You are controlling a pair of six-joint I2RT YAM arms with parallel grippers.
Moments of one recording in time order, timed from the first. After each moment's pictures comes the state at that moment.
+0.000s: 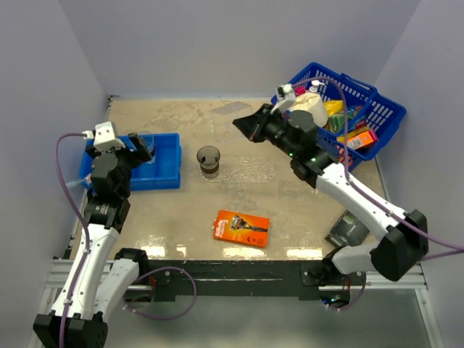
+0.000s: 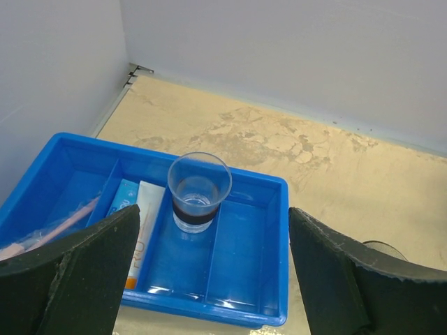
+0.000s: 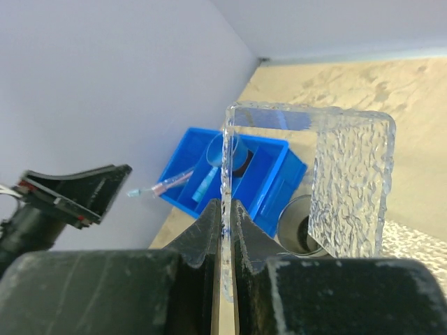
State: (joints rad) left arm -0.10 0.73 0.73 -0.09 -0.31 -0.21; right arm 0.63 1.37 1.18 0.16 -0.13 0.68
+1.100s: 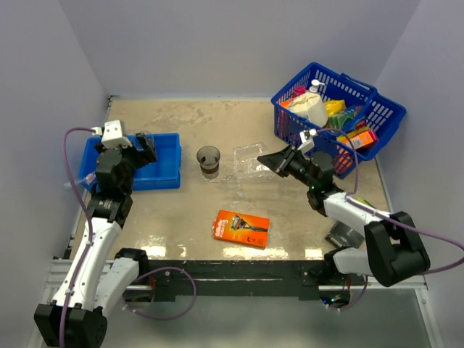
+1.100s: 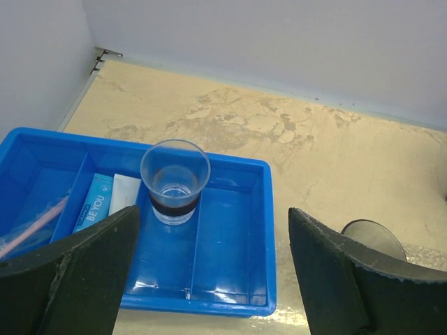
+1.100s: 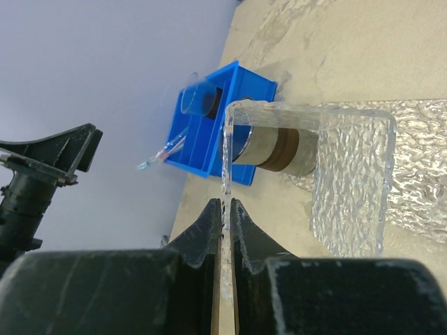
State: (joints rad) left arm -0.10 0.79 0.72 -0.07 -0.21 -0.21; right arm 0.34 1.27 0.53 0.66 -0.44 1.01
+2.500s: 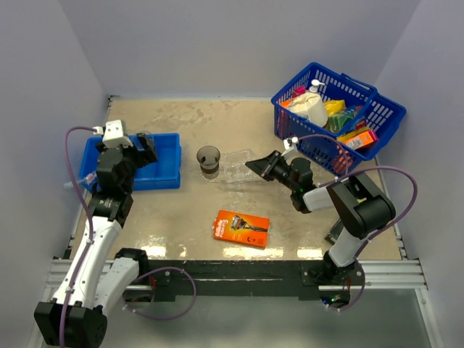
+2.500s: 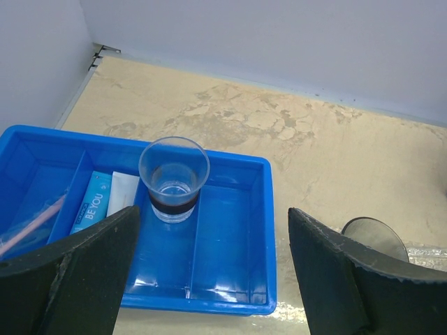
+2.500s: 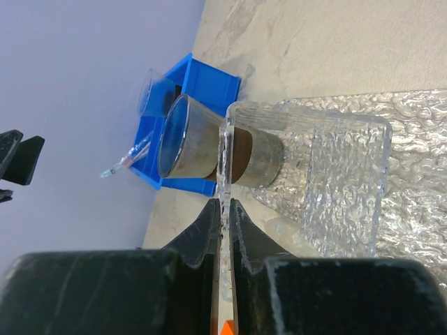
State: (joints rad) left arm -0.10 0.80 0.72 -0.07 -0.20 -0.21; right arm 0.43 1.72 0.53 1.08 -0.33 1.03
